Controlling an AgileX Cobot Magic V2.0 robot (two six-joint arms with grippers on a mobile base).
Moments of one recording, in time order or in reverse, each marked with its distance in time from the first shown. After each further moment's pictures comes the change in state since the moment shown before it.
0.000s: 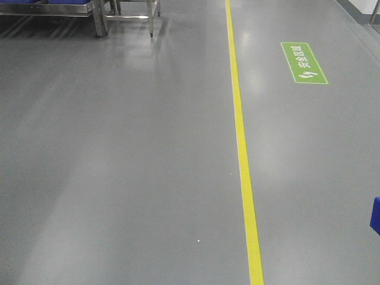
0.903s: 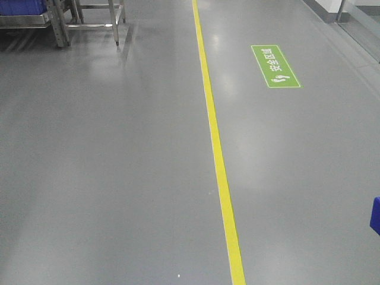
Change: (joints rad) left arm 0.000 0.000 0.000 0.000 0.000 0.000; right arm 0.000 0.000 0.000 0.000 0.000 0.000
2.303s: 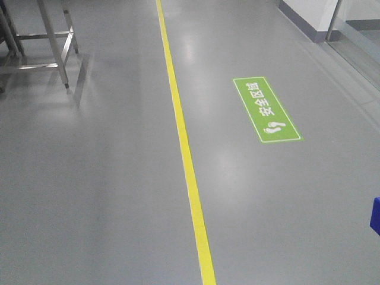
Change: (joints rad) left arm 0.000 0.000 0.000 0.000 0.000 0.000; right arm 0.000 0.000 0.000 0.000 0.001 0.000
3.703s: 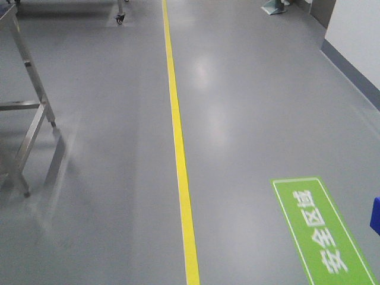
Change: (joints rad) left arm 0.000 0.000 0.000 0.000 0.000 0.000; right arm 0.000 0.000 0.000 0.001 -0.001 0.000
